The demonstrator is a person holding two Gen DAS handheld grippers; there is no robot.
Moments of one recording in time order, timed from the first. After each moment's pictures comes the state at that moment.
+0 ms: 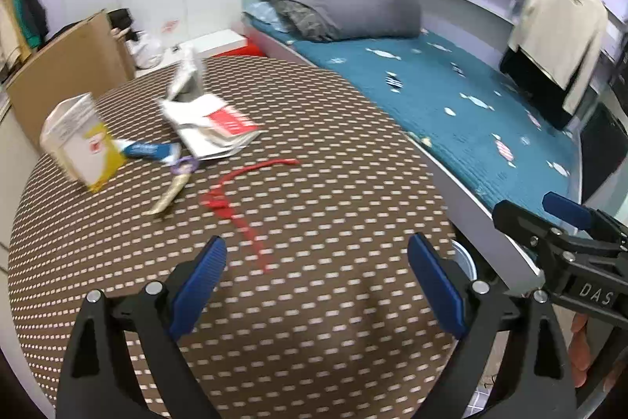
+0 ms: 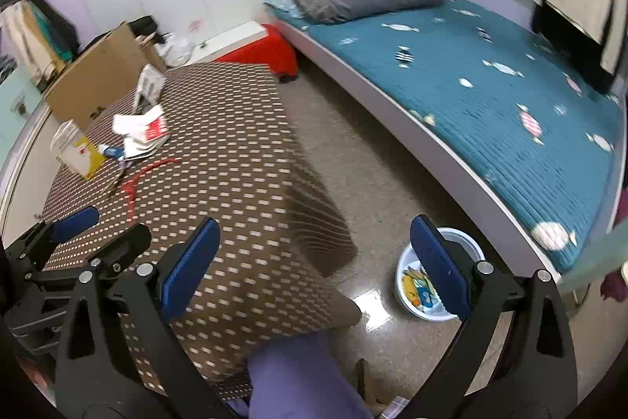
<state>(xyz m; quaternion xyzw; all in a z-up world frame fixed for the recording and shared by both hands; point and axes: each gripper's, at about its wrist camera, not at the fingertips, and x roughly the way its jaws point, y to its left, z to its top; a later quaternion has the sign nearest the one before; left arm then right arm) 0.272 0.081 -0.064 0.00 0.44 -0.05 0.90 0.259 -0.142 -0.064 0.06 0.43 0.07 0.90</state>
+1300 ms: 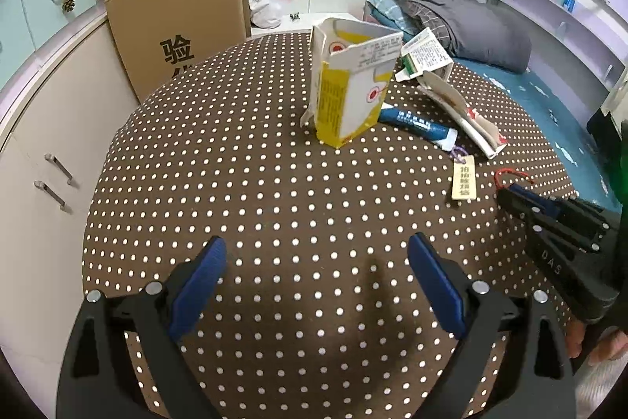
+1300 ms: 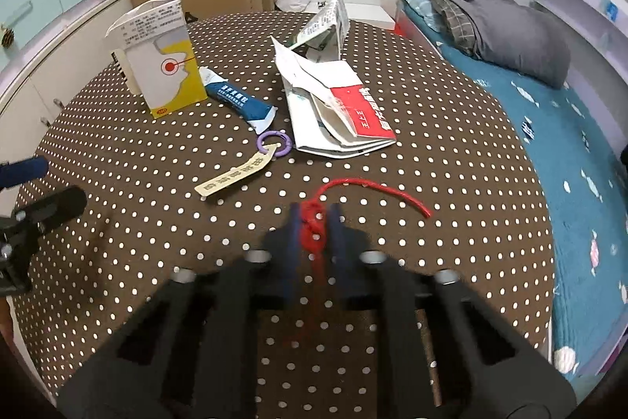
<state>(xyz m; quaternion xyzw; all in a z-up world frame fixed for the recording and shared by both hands) 0.258 0.284 -0.078 -0.07 0.45 0.10 0.88 0.316 0.064 -0.104 -0.10 0.42 0.22 0.87</state>
